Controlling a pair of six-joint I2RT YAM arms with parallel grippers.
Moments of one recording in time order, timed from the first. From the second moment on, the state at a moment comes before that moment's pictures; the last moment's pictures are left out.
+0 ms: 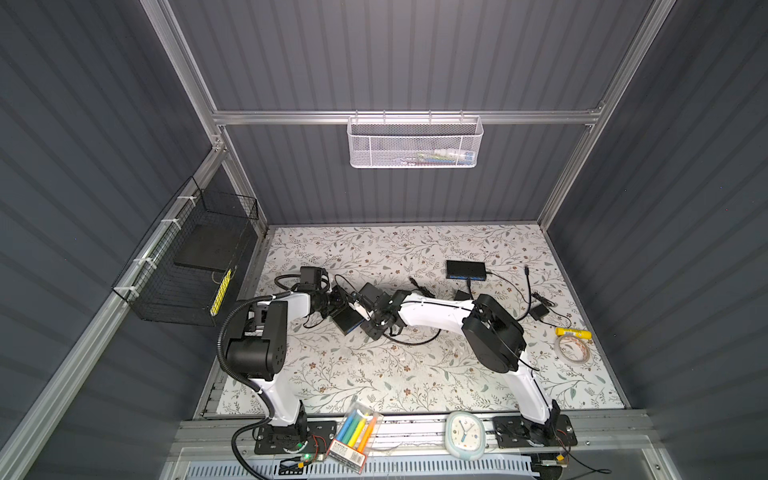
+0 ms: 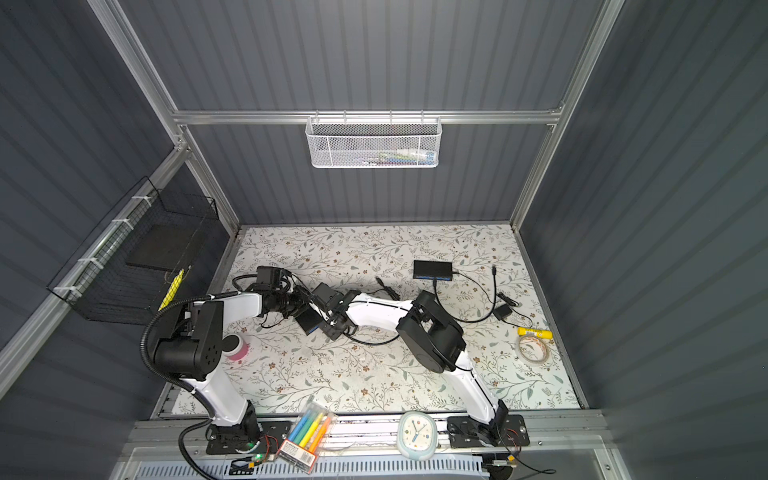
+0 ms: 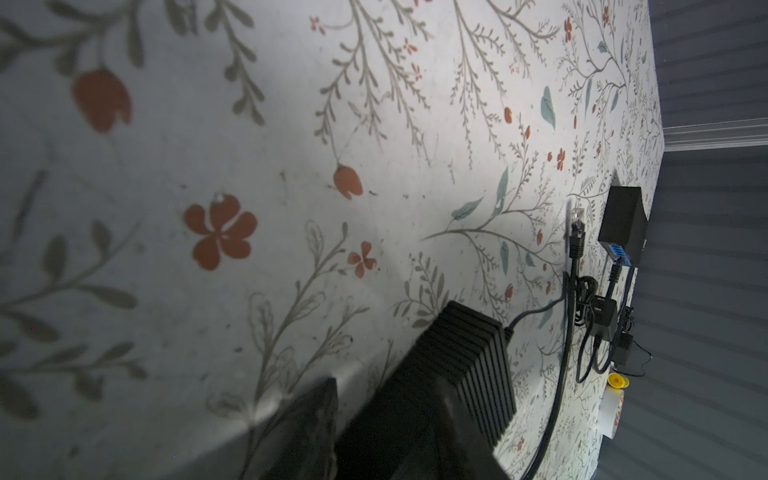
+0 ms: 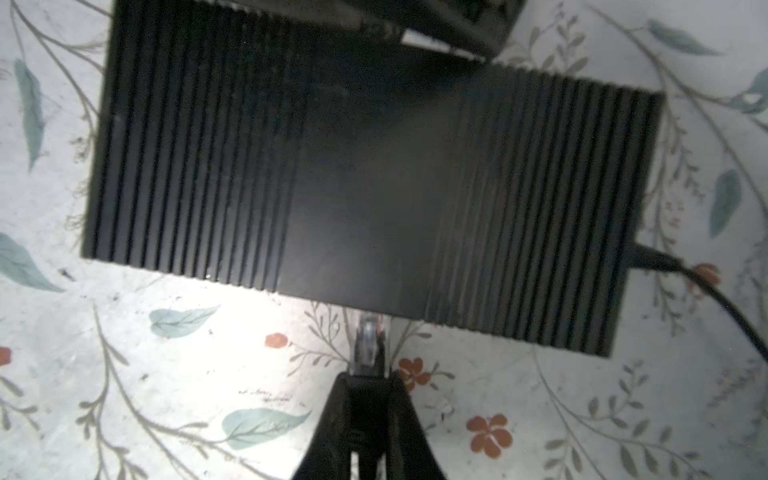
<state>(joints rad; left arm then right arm) -0.10 1.77 0.88 -0.11 0.54 -0.56 0.99 2.22 1.65 -0.55 0.05 0.05</state>
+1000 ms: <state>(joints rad) -0.11 1.77 0.86 -0.05 0.55 -0.58 0.98 2.22 1.65 -0.52 0.04 0.18</state>
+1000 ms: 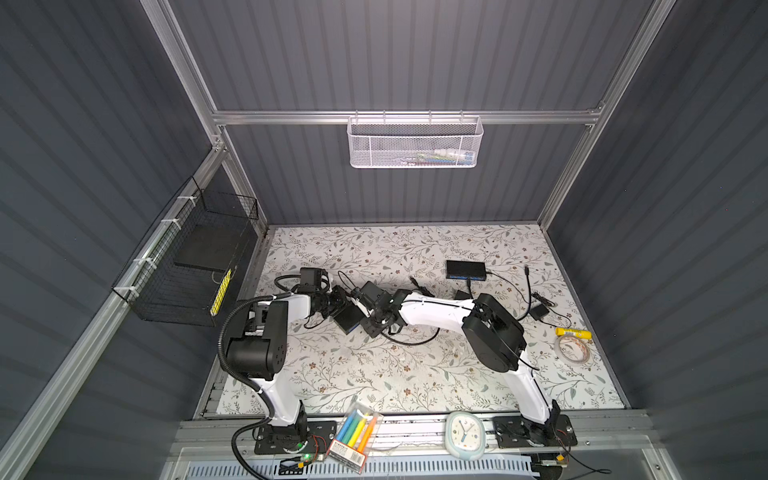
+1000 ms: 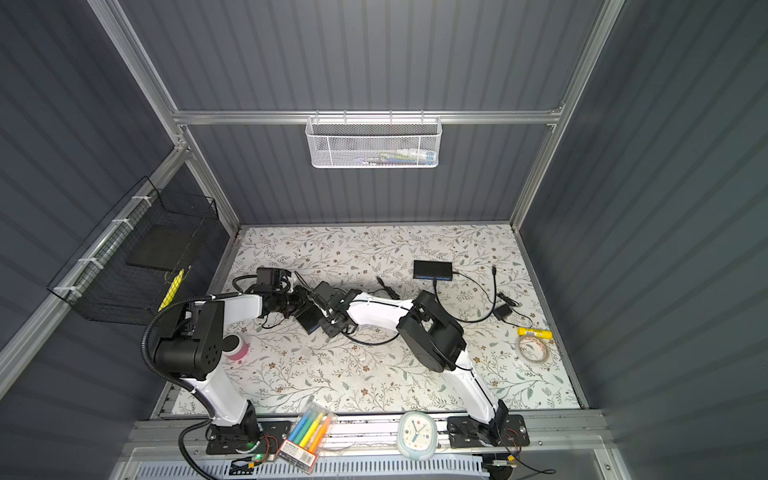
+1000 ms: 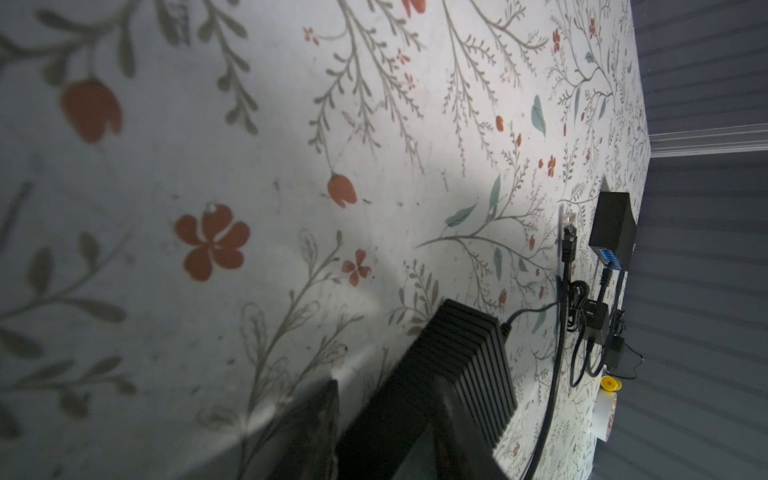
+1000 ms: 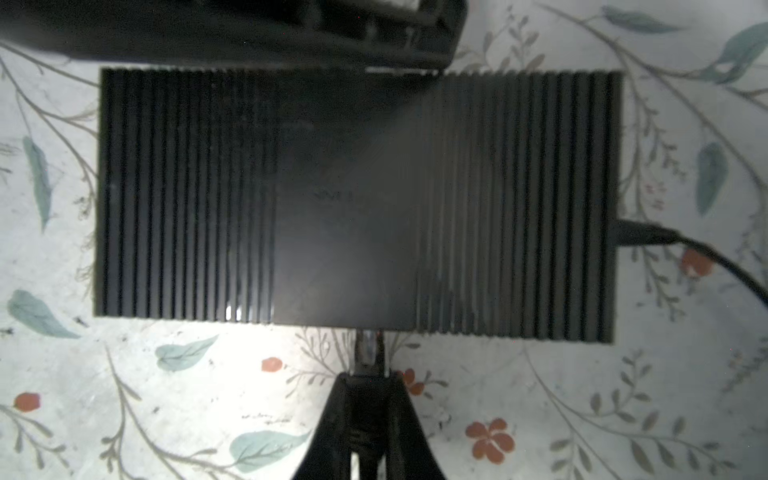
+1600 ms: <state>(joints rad) -0.11 1.78 0.82 0.05 0.55 -0.59 0.97 2.23 1.65 -0.50 0.03 0.15</state>
